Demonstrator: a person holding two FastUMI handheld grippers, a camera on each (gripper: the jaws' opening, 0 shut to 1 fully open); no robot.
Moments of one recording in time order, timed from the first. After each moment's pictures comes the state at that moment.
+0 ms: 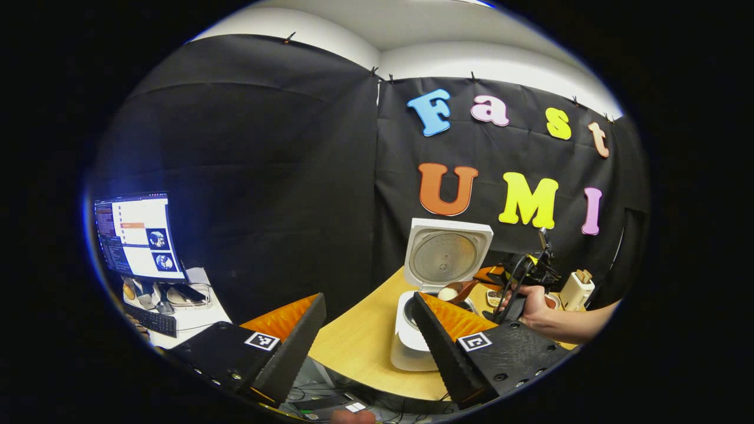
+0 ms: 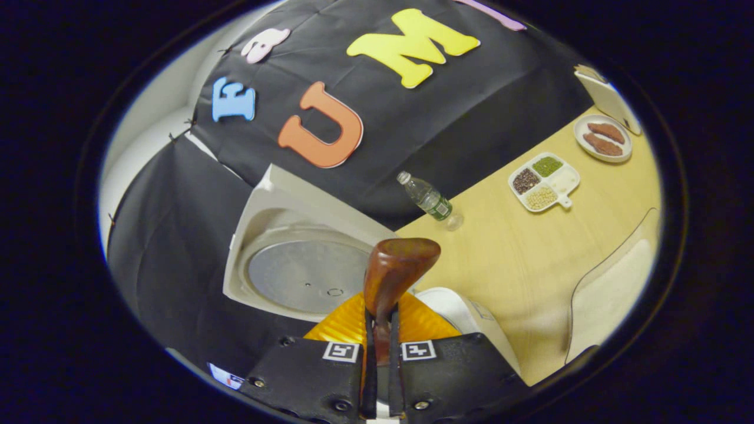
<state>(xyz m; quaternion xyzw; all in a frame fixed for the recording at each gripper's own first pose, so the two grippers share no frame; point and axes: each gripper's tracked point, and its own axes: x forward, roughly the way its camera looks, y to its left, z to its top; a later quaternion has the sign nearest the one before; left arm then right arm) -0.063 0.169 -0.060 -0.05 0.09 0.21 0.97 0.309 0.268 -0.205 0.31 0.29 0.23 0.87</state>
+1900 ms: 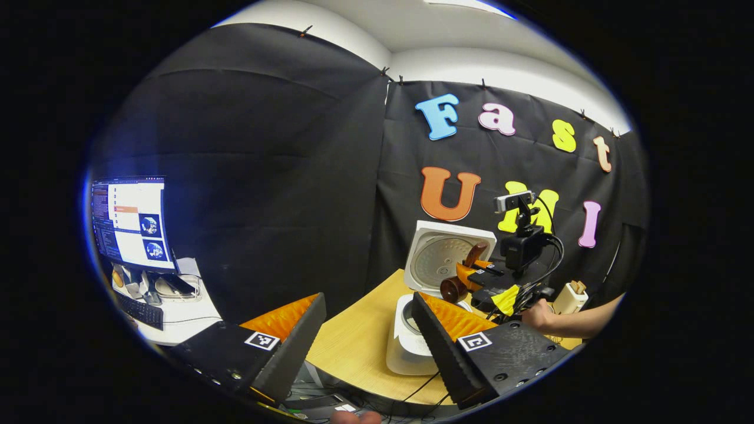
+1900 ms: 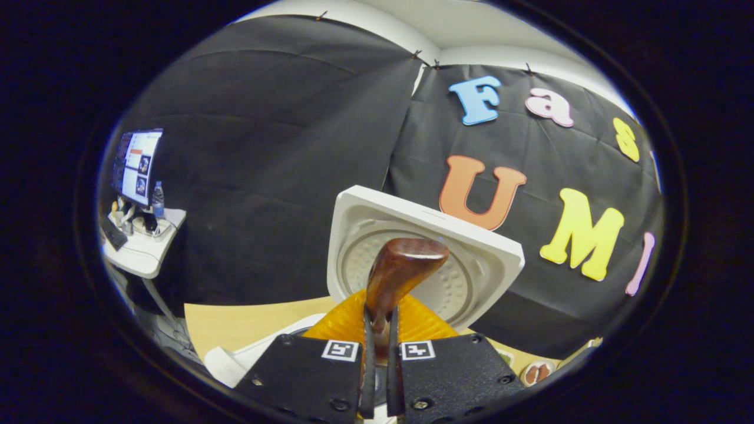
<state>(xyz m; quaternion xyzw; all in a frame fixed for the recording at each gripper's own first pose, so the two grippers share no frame) -0.053 0.172 -0.061 -0.08 0.07 0.19 0.98 0.242 0.346 -0.143 -0.18 0.03 0.35 0.92</state>
